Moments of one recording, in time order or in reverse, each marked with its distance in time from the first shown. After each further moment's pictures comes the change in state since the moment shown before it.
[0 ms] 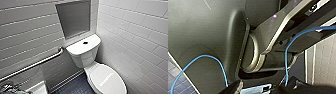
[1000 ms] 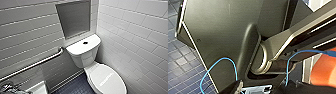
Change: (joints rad) left arm -0.038 -0.200 0.206 -0.069 0.020 -0.036; right arm -0.354 0.492 -0.616 -0.013 0.026 -0.023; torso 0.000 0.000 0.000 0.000
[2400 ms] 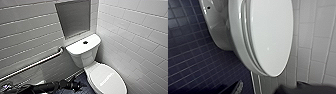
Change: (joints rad) left arm -0.899 0.092 0.067 -0.590 0.323 -0.041; right arm -0.033 0.216 -0.369 0.023 0.008 -0.009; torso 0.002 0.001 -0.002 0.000
